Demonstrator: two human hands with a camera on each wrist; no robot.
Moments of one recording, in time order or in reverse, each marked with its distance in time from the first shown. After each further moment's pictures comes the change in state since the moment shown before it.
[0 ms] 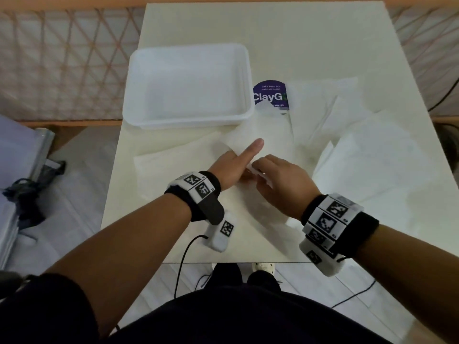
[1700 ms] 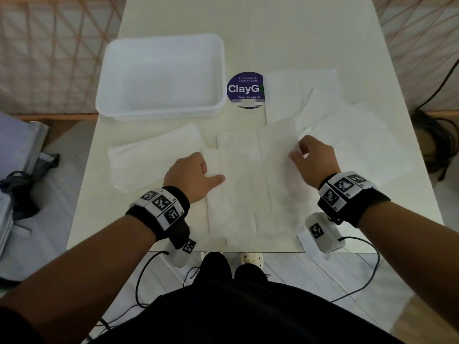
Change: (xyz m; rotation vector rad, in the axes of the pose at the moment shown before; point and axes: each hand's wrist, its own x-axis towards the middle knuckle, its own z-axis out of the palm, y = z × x) left_hand -0.031 -0.023 0.020 0.610 0.369 0.016; right_hand -0.030 0.118 -0.031 0.208 0.081 0.700
